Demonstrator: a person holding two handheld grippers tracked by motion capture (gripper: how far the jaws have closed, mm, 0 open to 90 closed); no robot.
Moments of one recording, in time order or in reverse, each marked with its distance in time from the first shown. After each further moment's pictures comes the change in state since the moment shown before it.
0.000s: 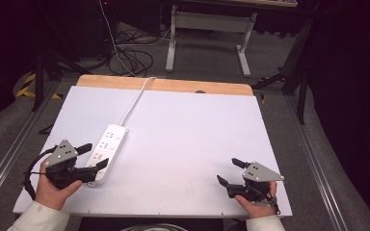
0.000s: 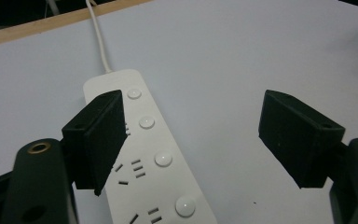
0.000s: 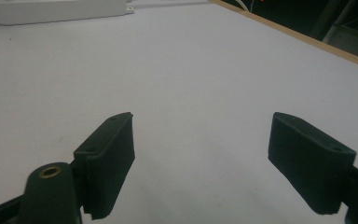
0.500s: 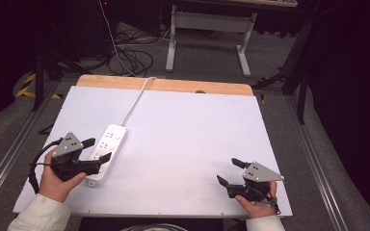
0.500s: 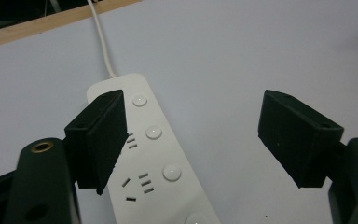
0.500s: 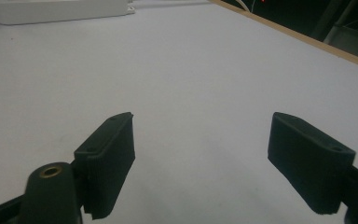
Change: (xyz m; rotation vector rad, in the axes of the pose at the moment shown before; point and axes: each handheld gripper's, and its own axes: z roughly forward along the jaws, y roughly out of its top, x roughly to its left) left arm 0.007 0.012 0.011 0.041 0.013 0.015; right arm 0.000 0.000 0.000 -0.002 0.003 -0.004
